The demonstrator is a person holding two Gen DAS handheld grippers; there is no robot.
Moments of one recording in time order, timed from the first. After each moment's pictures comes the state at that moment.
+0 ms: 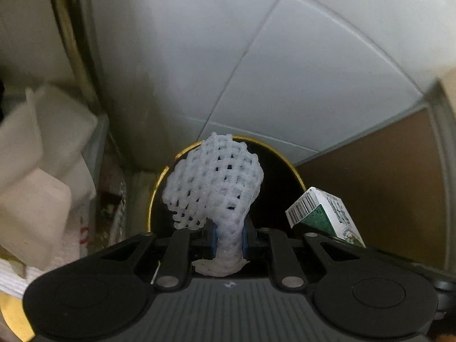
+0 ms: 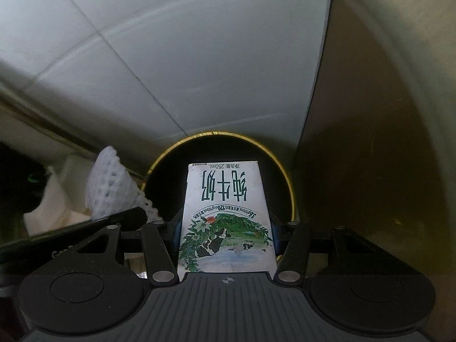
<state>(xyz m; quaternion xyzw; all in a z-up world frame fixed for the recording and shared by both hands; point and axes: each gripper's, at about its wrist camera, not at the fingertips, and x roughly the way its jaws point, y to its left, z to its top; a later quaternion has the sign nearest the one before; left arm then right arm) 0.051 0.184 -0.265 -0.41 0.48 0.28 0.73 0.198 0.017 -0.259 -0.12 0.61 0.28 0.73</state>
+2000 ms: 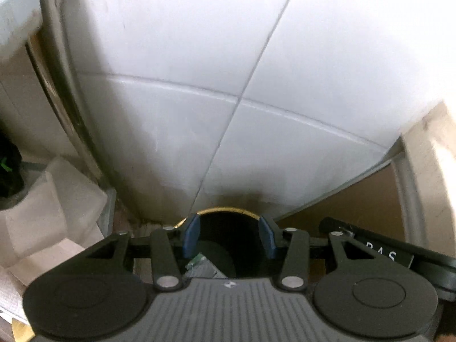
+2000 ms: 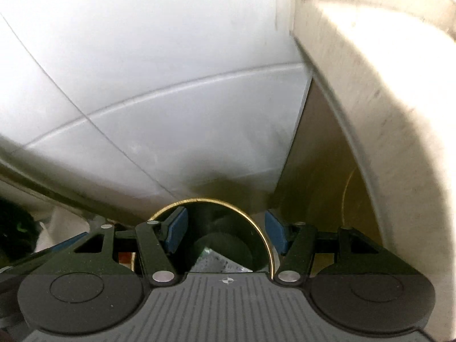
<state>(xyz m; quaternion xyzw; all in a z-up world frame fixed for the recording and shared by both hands) 0.070 0.198 -0.176 -0.35 0.41 0.31 0.78 0.227 0.042 -0.198 -0.12 0.55 0.24 0.79</state>
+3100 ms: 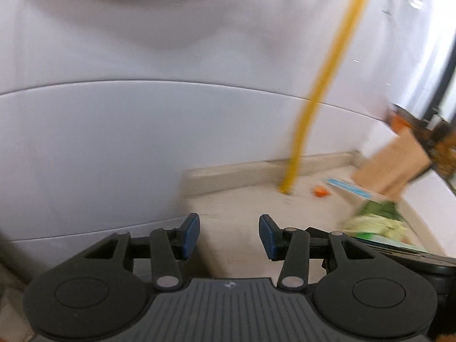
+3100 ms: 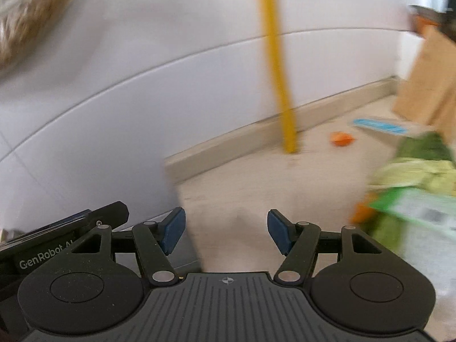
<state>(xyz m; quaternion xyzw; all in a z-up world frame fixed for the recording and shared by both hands) 0.132 0.061 0.007 -0.20 0.31 0.10 0.92 0.218 -0.112 -0.014 -0.01 0.40 0.18 0.90</state>
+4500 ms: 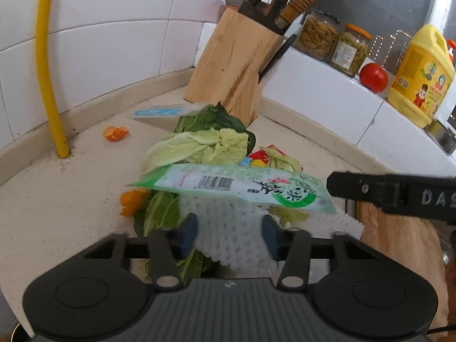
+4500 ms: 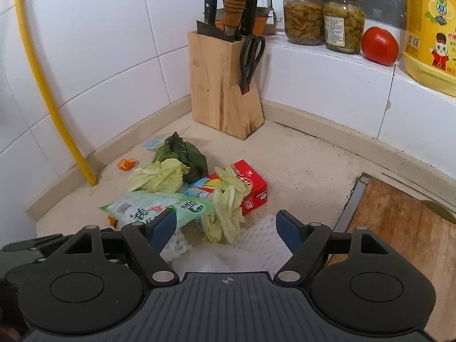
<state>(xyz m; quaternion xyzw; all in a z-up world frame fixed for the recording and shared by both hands) 0.226 -0.146 -0.023 -0.09 0.38 -0.15 0.91 0.191 -0.365 0.013 0.05 0.37 -0.02 0.93</state>
